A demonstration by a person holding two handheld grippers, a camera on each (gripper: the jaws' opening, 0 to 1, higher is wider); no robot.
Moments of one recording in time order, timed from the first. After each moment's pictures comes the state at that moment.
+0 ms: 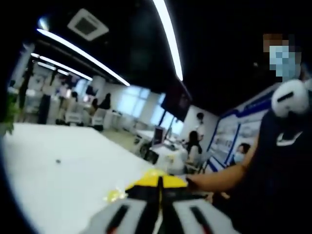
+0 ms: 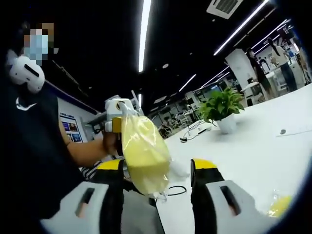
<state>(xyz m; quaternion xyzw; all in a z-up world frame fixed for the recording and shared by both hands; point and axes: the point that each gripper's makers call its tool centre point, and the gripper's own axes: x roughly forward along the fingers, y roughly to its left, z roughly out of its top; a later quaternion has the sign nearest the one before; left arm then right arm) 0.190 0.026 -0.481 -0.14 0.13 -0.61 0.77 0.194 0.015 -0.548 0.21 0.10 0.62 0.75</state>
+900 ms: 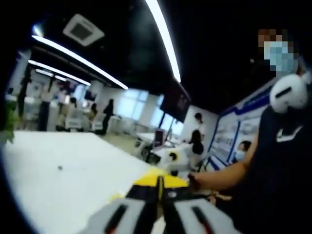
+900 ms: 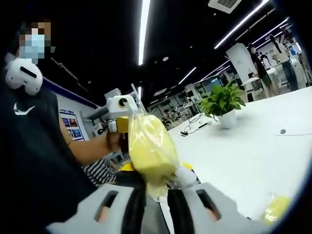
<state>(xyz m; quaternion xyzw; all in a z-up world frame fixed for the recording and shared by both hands) 0.191 0.026 -0.478 -0.13 0.11 -0.61 0.78 0.192 0.018 -0.540 0.18 0.13 0.61 0.76</state>
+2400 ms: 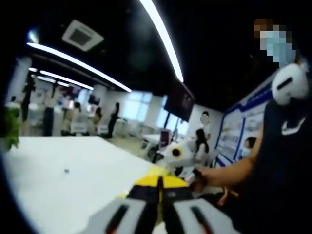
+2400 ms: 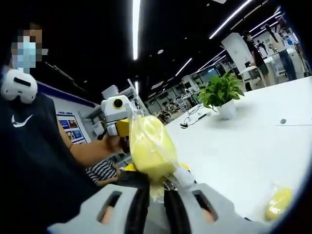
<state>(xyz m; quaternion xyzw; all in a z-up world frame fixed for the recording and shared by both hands) 0.197 0.030 -0.483 -0.11 0.10 -0.58 0.80 0.189 0.021 -0.542 0.20 0.18 0.61 0.74</state>
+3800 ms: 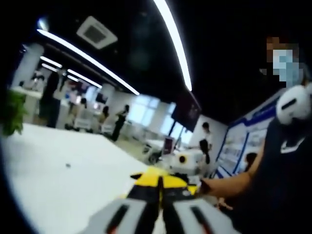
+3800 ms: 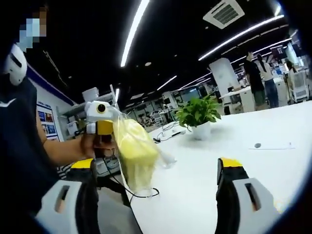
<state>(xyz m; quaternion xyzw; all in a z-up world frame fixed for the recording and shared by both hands) 0.211 0.047 -0.475 -0.18 0.11 -0.56 0.81 0.239 -0.007 -0.545 0.12 0.10 0.50 0.85</state>
